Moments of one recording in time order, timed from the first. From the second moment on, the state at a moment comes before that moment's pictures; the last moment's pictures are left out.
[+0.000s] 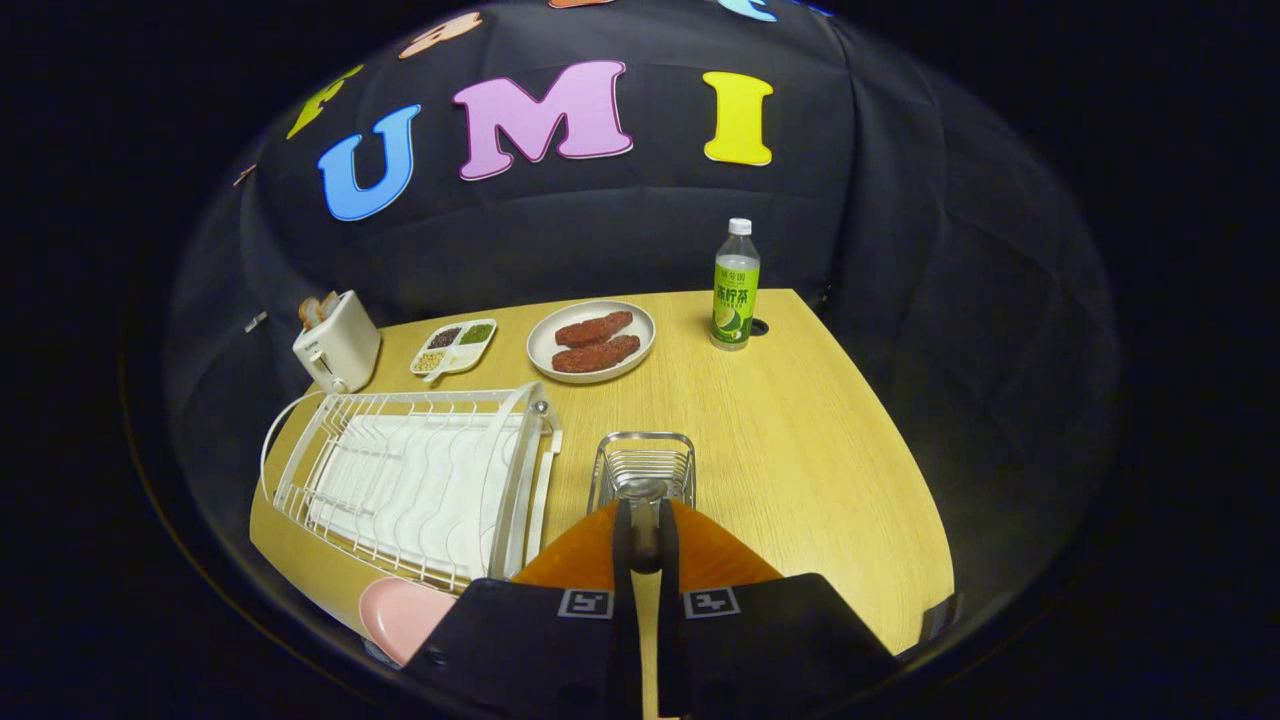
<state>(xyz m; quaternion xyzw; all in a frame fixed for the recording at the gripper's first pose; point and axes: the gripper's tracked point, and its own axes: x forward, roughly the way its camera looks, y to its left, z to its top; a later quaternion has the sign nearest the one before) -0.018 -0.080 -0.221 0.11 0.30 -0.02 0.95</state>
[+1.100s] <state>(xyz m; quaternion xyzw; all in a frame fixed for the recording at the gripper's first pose) -0.139 0.128 -0.208 0.06 0.33 0.27 0.90</state>
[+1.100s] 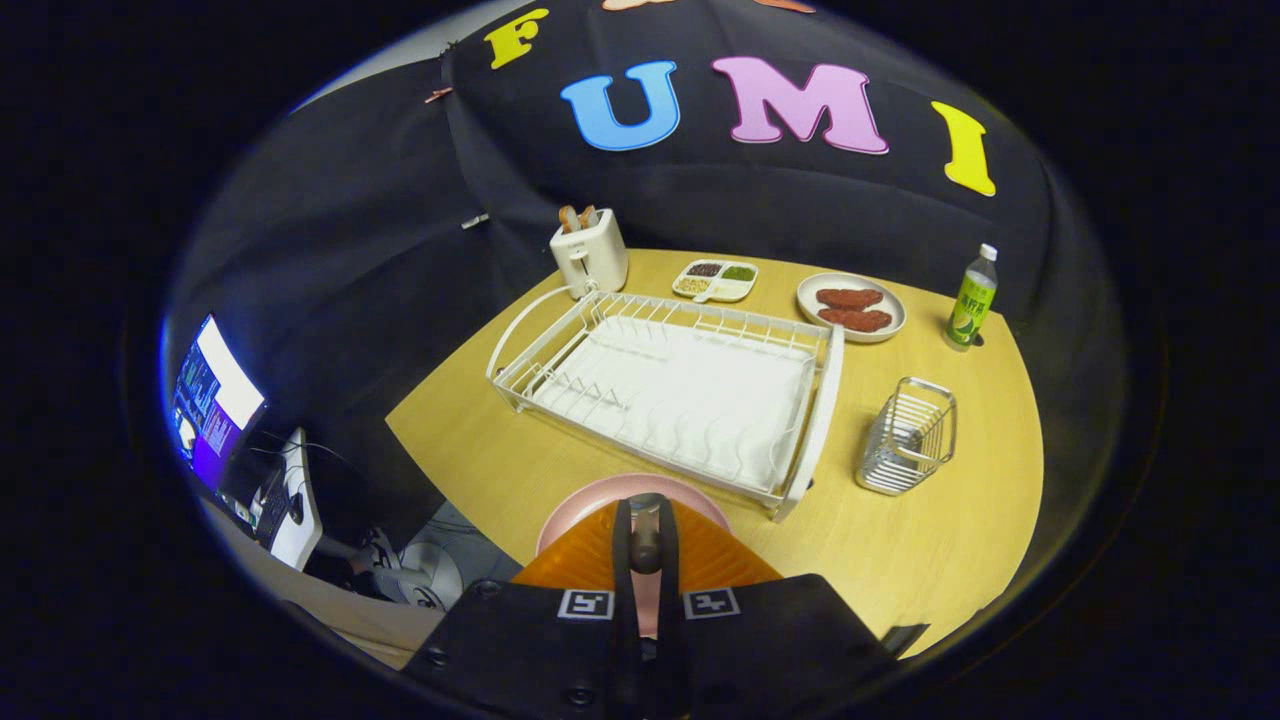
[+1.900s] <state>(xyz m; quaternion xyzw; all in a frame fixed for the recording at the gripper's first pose) -0.159 0.140 -0.279 0.04 0.38 0.29 0.88</state>
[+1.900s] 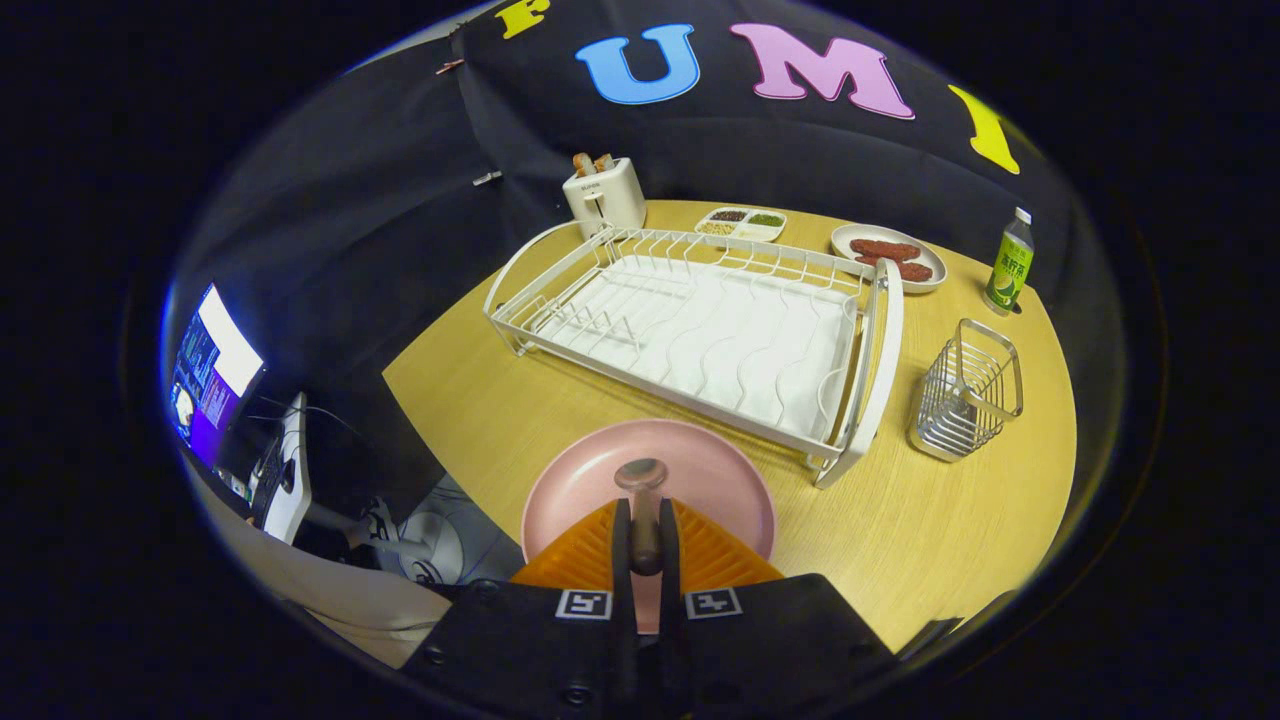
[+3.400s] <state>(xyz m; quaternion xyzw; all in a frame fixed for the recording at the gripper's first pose) -0.080 0.087 -0.130 0.03 0.24 0.23 0.94</state>
